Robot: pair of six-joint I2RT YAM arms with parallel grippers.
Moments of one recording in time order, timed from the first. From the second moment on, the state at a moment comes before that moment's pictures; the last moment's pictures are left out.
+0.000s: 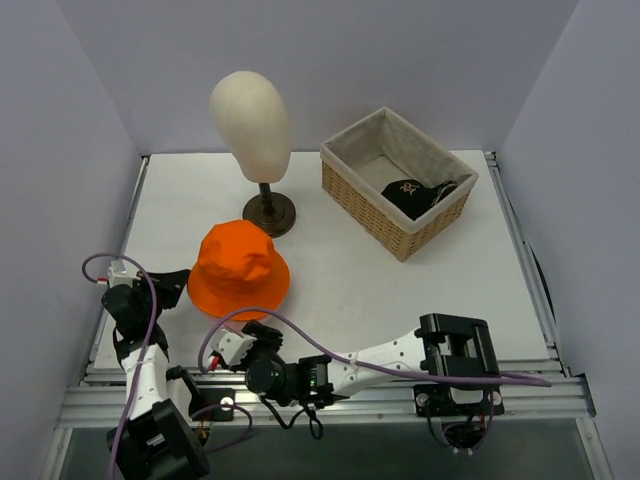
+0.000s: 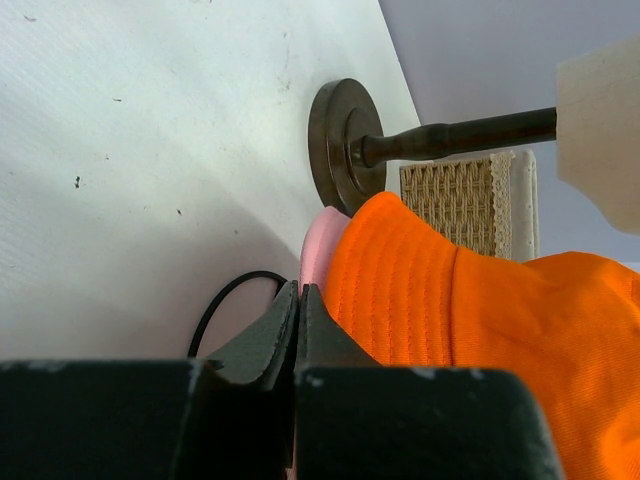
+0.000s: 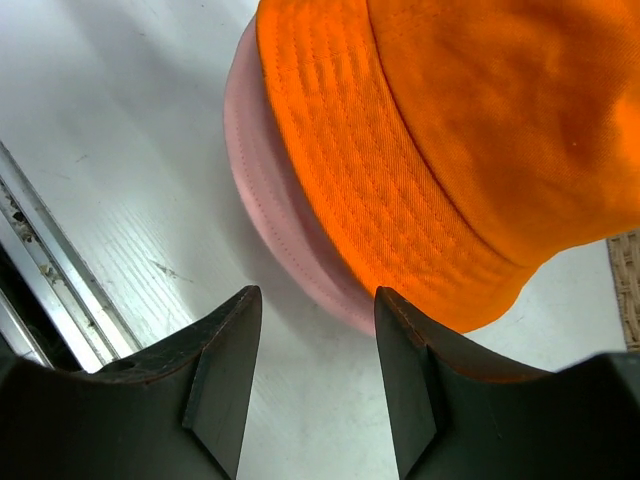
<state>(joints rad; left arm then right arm) 0.49 0.80 0.20 0.26 0.56 -0.97 1.59 1.78 1.04 0.37 0.82 -0.16</state>
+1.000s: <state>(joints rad) 0.49 0.79 0.19 0.26 0.56 -0.98 1.60 1.92 1.11 0.54 0.95 -0.35</state>
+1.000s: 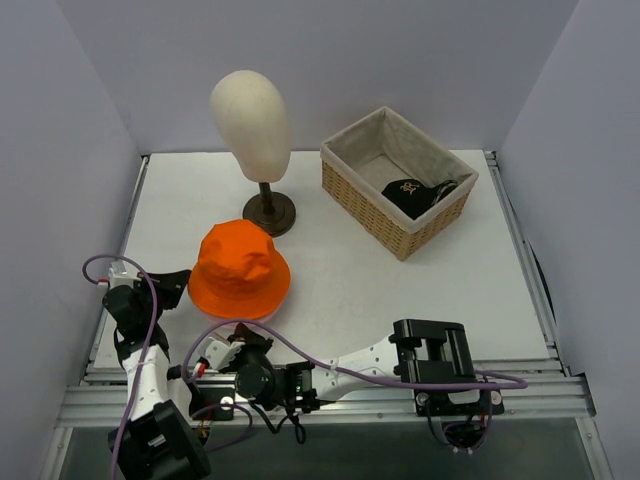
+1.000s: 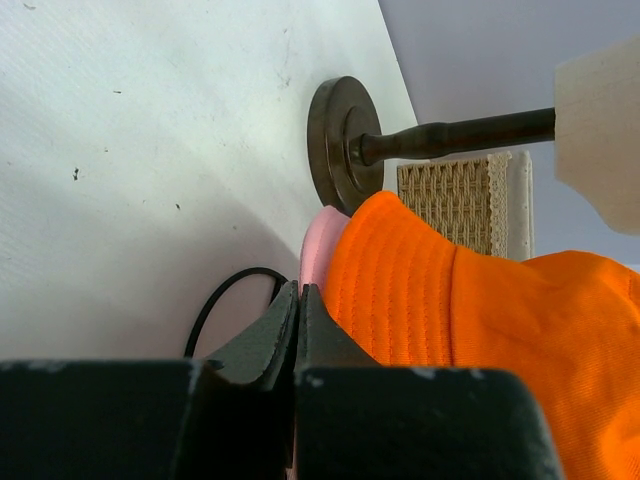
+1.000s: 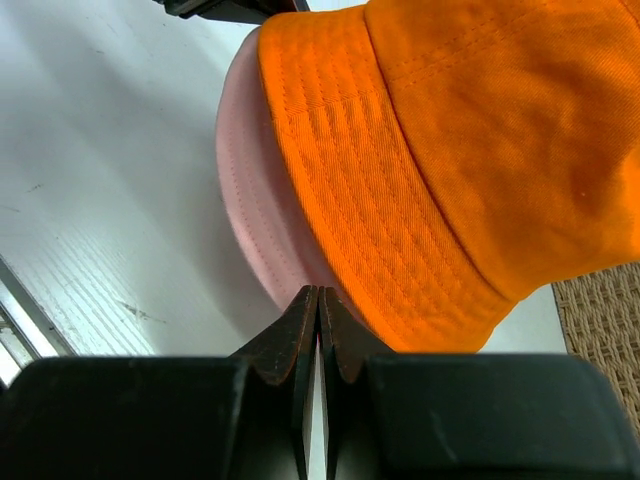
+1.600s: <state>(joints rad) 0.49 0.79 0.19 0.26 0.56 -1.01 1.61 1.89 0.95 0.66 0.88 -0.39</state>
